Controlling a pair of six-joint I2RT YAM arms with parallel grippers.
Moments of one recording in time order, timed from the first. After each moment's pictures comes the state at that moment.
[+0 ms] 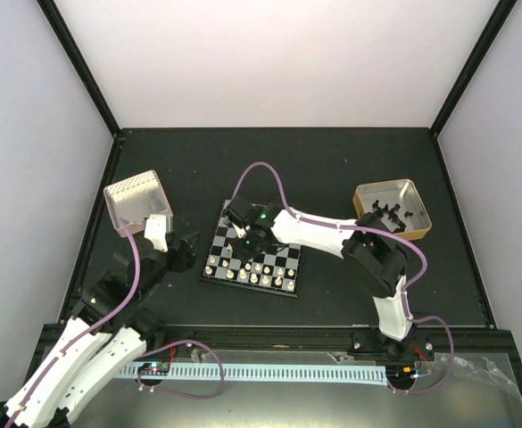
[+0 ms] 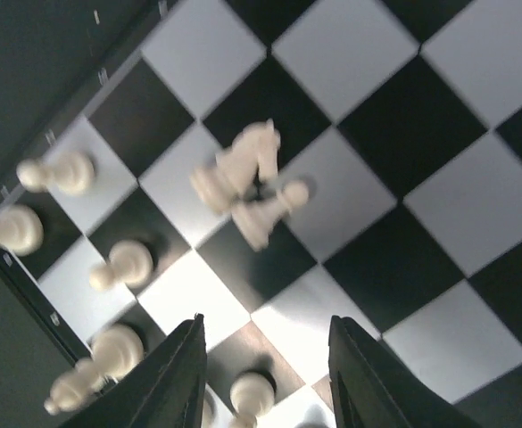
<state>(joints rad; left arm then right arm) -0.56 0.42 0.62 -0.63 -0.15 -0.44 0.99 1.99 1.46 -0.70 -0.09 0.34</state>
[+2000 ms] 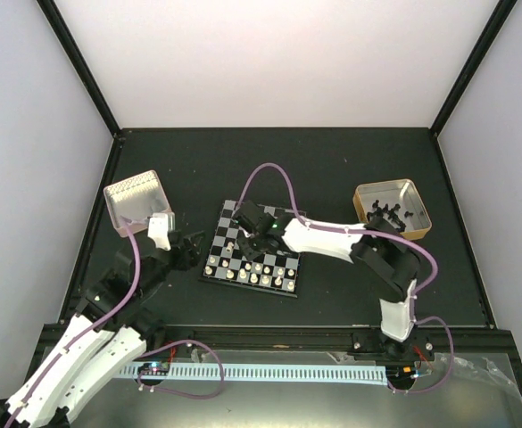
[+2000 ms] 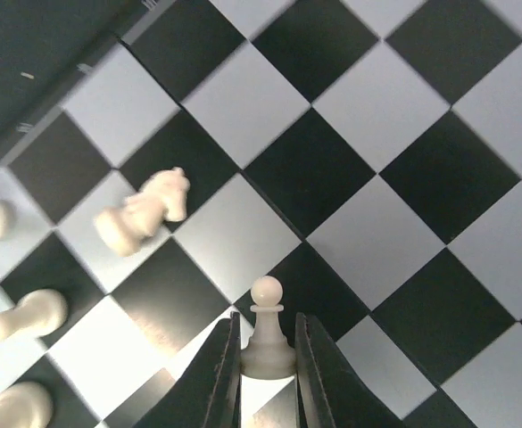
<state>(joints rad) -0.56 0.42 0.61 -0.61 -0.12 -0.49 0.98 1.95 1.33 -0.49 0.08 0.34</state>
